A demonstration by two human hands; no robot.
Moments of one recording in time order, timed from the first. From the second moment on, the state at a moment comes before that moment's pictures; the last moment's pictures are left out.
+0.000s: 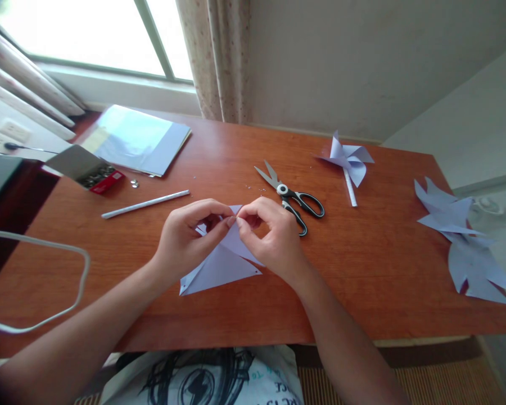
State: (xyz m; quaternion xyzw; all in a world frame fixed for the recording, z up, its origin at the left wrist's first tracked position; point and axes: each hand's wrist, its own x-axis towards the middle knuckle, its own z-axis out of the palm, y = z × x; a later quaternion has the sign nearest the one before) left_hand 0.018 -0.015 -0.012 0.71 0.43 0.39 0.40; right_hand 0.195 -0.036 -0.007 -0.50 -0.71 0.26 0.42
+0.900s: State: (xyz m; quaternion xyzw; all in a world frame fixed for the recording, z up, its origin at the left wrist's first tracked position) left_hand 0.020 -0.016 -0.015 0.70 0.45 0.39 0.39; right_hand 0.196 -0.036 -0.009 -0.50 -0.73 0.21 0.41
